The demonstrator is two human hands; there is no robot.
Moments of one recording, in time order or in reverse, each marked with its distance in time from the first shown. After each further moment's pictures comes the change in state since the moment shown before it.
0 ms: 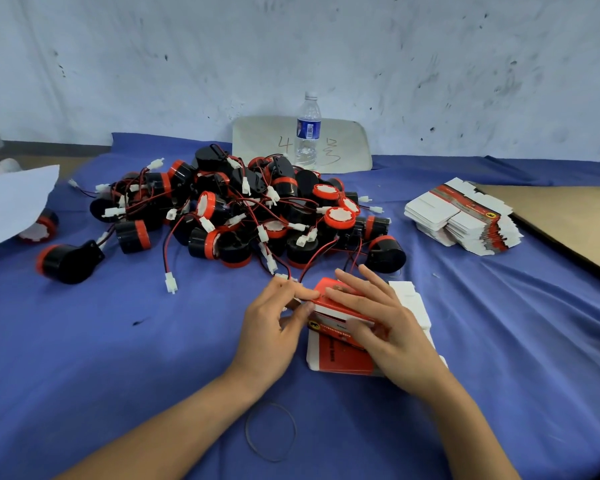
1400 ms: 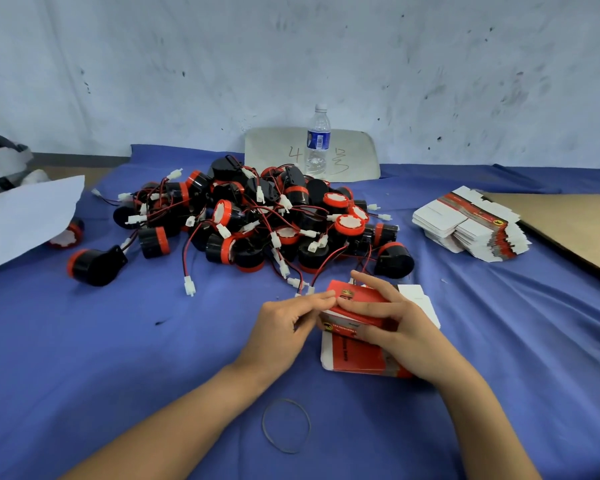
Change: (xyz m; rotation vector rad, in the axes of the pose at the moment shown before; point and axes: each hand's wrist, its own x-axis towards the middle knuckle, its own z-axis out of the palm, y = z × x) left_hand 0.002 -0.014 -0.008 0.060 -0.099 0.137; right_hand 0.008 0.006 -0.009 0.073 -0.096 0.075
